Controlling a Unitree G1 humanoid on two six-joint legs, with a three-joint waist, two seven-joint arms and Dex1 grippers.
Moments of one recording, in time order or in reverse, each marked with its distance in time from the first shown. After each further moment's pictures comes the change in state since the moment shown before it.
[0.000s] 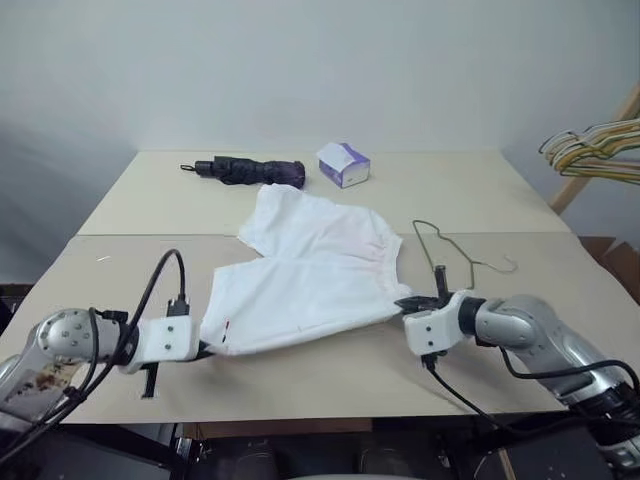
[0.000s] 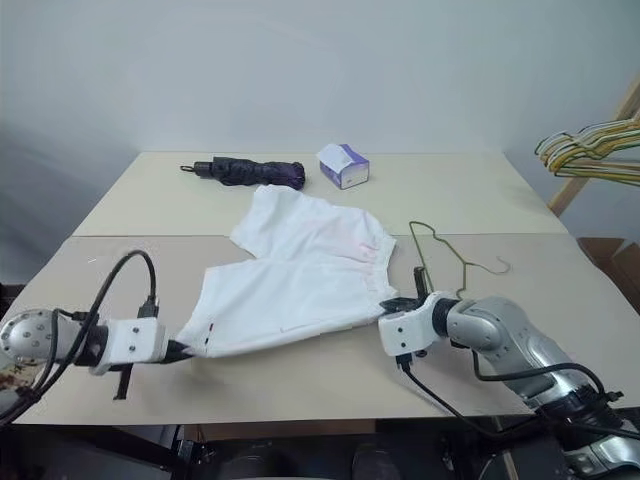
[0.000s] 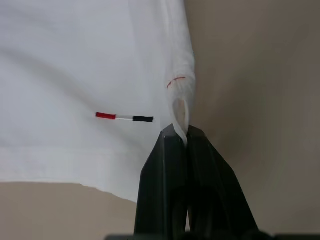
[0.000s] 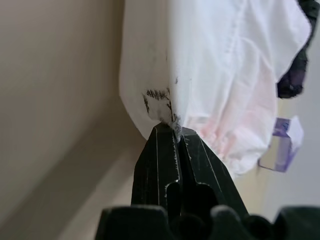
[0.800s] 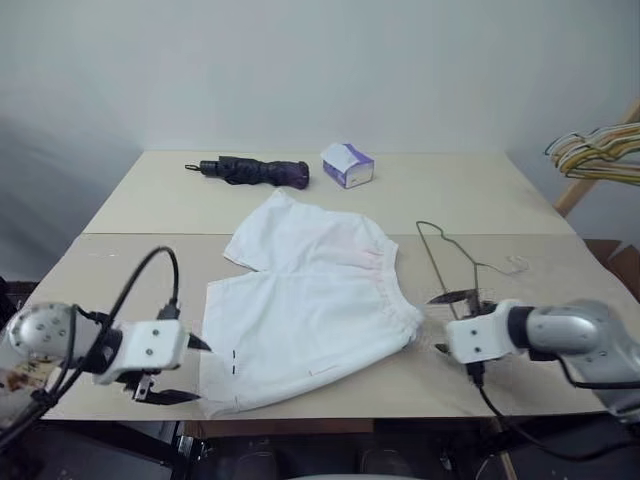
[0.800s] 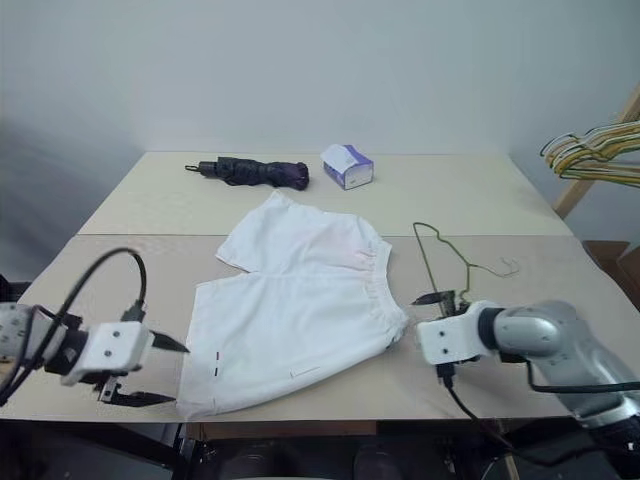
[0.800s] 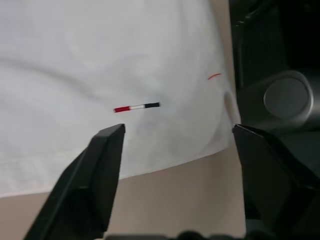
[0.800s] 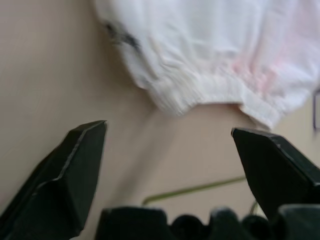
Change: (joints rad) left arm -0.080 -0.022 0.149 -0.035 -0.127 0.107 -0.093; right arm 0.118 -0.065 -0.292 -0.062 0.256 0.203 0.149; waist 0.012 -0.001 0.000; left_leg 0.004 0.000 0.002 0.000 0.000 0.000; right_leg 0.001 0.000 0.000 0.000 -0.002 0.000
